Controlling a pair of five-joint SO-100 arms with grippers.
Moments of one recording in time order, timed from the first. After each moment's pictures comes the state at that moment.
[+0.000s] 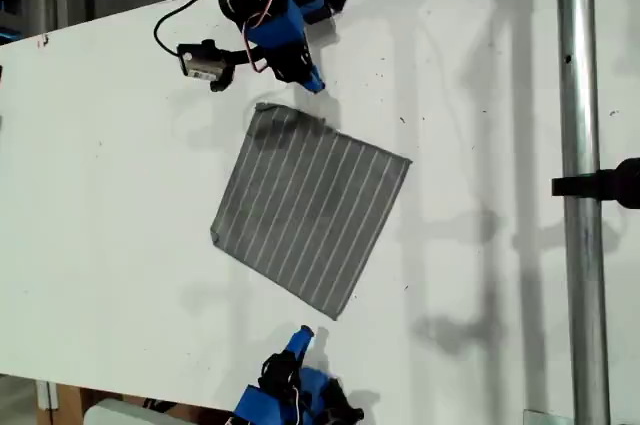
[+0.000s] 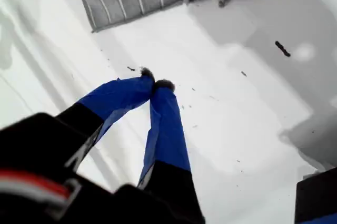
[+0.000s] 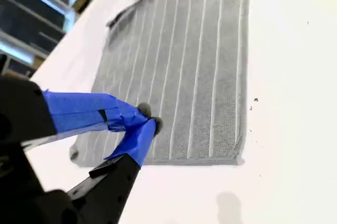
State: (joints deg) arm 0 3.3 175.2 144.7 81.3 -85.3; arm 1 -9.6 129.7 117.9 81.9 81.5
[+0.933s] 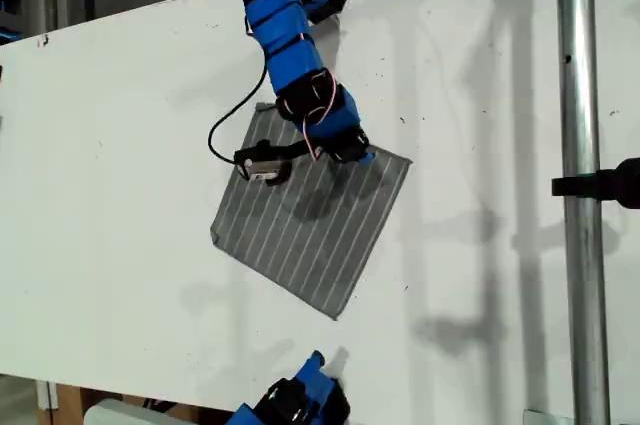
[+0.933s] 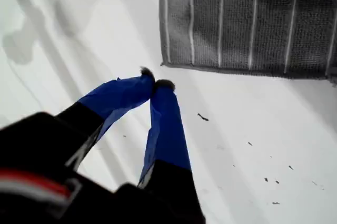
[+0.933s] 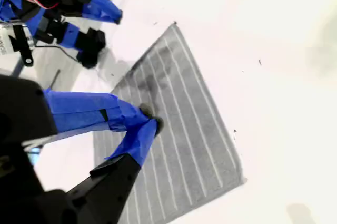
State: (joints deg) arm 0 20.6 147.7 110.2 92.8 -78.2; arm 1 -19.8 74.5 67.0 78.5 80.9
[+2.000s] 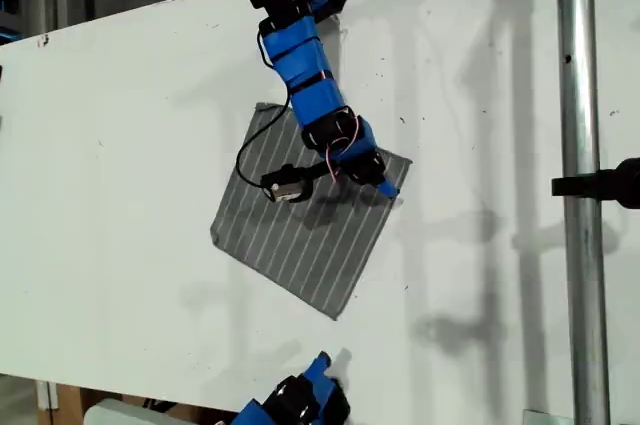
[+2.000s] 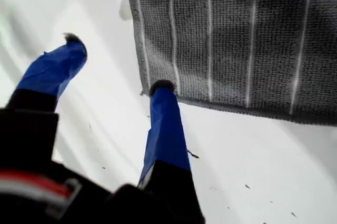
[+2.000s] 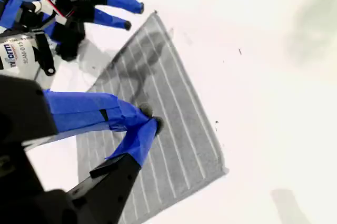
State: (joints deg) arm 0 23.1 150.9 116.1 92.1 -80.6; arm 1 -19.2 61.2 62.1 73.2 79.3
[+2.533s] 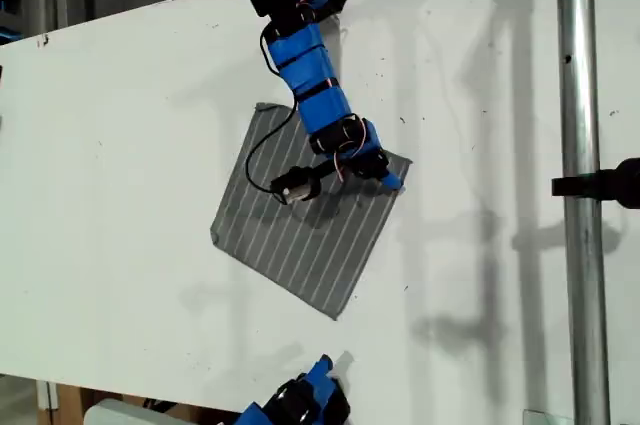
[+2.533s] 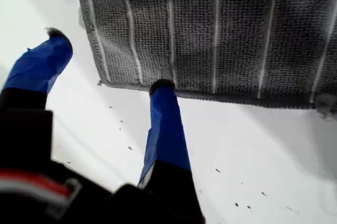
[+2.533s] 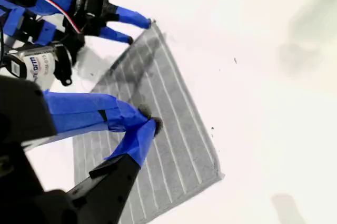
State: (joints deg) arm 0 24.7 151.9 116.5 91.9 -81.9; arm 1 -19.2 56.1 62.1 77.5 77.5
